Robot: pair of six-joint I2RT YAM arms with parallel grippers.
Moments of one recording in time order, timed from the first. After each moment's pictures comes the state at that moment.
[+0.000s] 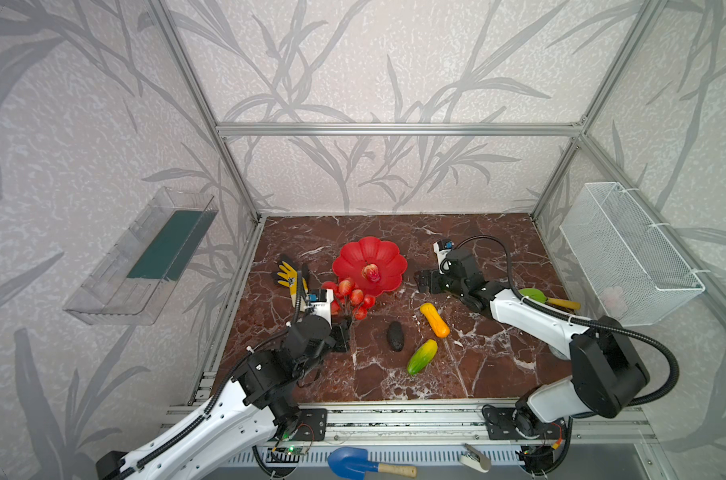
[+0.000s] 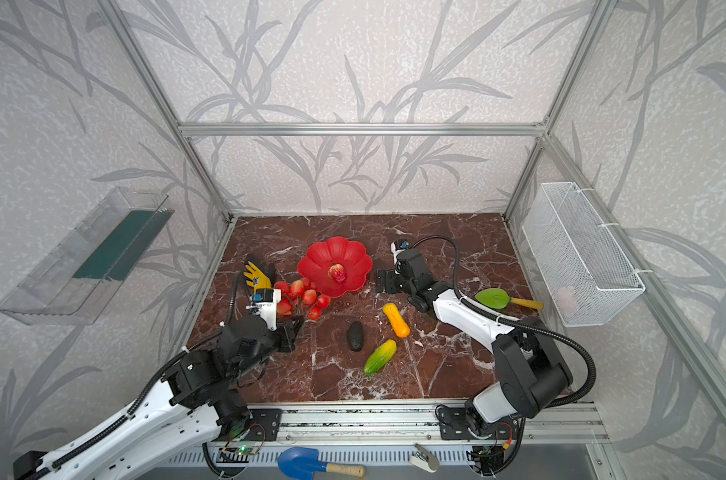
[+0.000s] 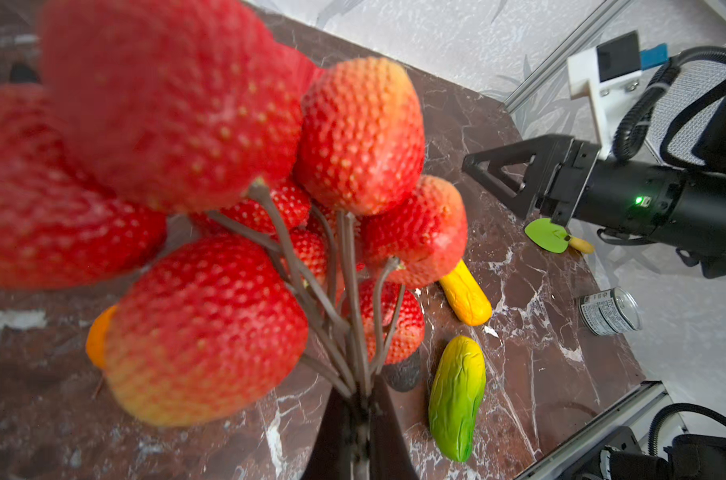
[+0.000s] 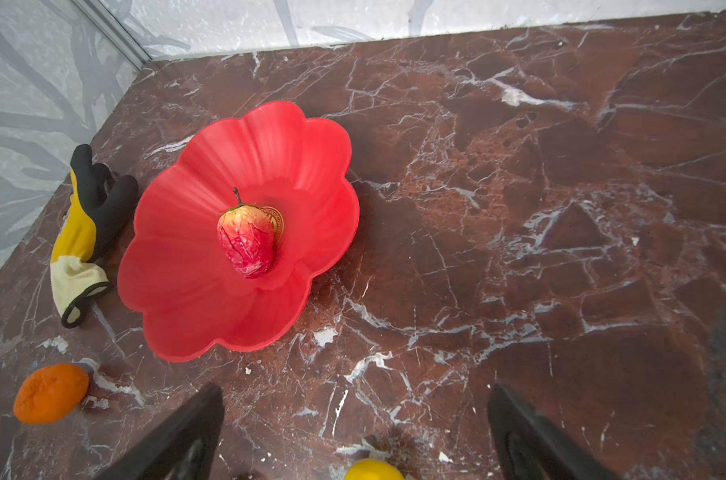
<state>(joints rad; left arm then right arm) -0.81 0.66 0.64 -0.54 -0.27 -0.68 0.54 1.49 0.91 -0.05 0.01 0.35</state>
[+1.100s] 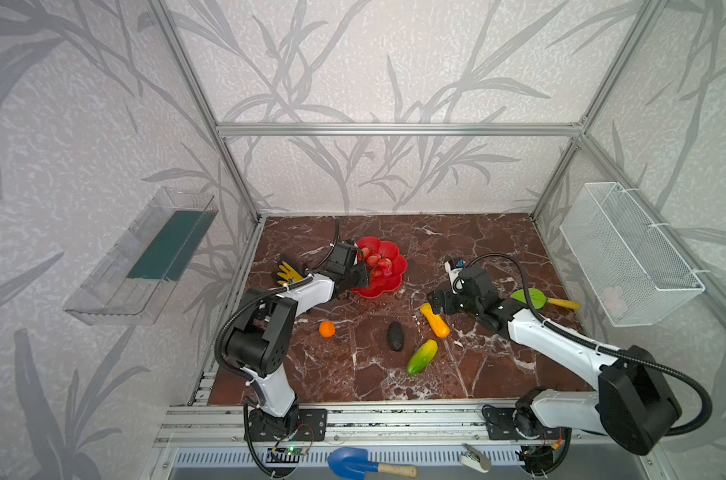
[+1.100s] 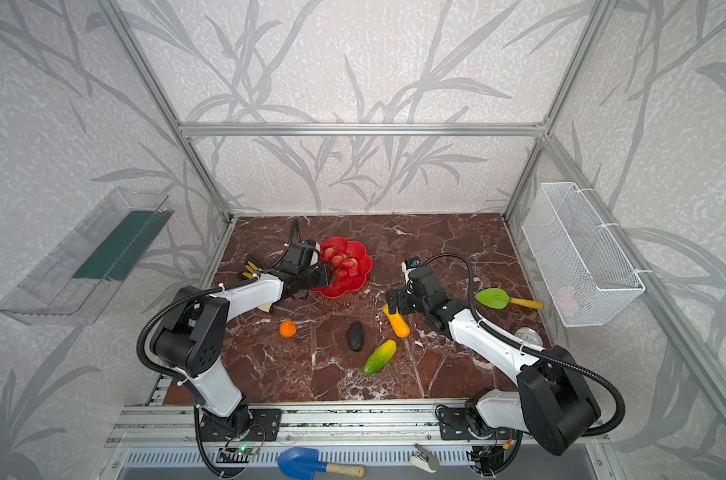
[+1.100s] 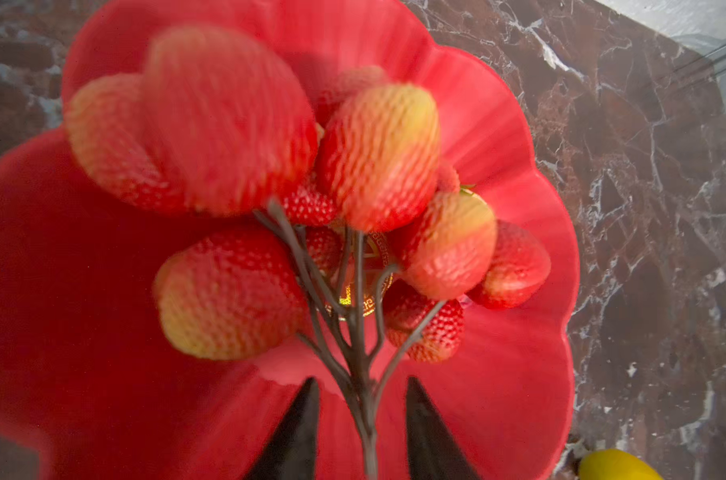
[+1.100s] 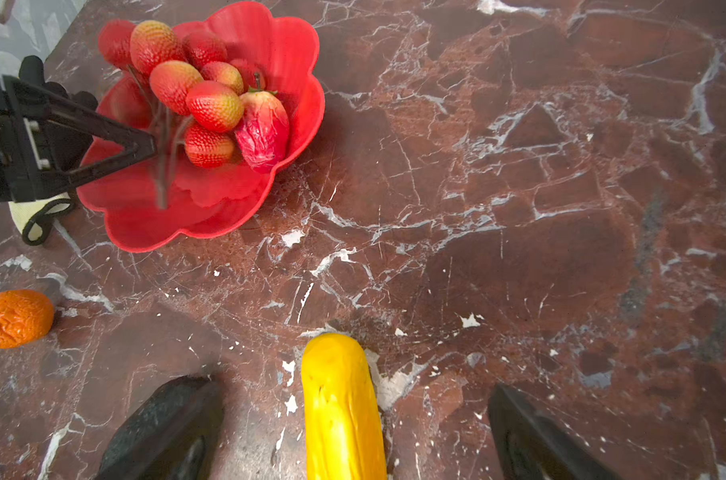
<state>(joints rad) -0.37 1.75 1.02 -0.08 0.10 -0.47 0.53 1.30 0.73 -0.17 -0.01 0.32</state>
